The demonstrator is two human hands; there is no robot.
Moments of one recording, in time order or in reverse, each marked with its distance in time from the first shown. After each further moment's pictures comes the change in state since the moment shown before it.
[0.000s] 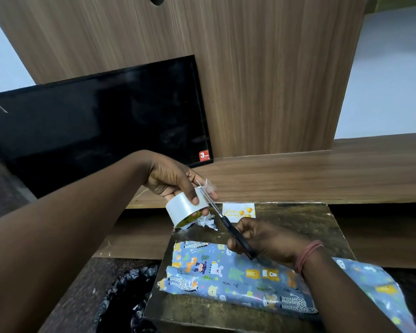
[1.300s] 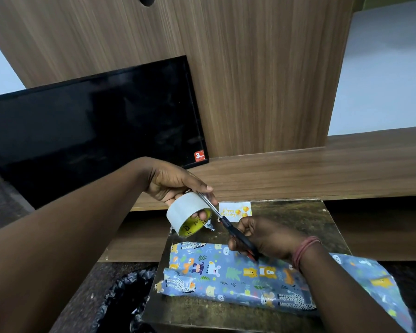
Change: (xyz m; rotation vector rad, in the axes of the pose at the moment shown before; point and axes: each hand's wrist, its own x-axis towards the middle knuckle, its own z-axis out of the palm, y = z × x) left_hand 0.015 0.002 0.010 -0.041 0.012 -0.055; right_hand 0.004 0.004 -0.008 -0.136 0.068 0.061
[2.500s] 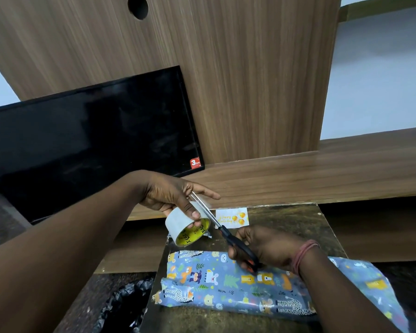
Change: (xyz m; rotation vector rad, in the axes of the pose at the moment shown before) left_hand 0.002 -0.007 0.000 0.065 -0.035 0.142; right_hand -0.019 -0.011 -0.001 0.122 -0.131 0.059
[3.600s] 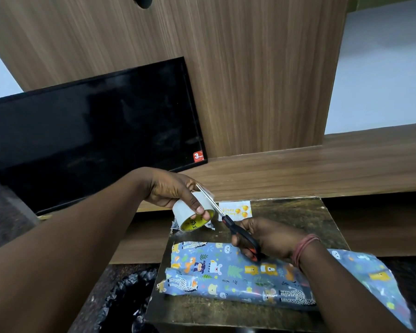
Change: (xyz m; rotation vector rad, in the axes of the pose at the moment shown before) left_hand 0.000 -0.010 0.010 -0.033 0.058 0.015; right_hand 0.010 0.010 0.000 0.026 0.031 -0.032
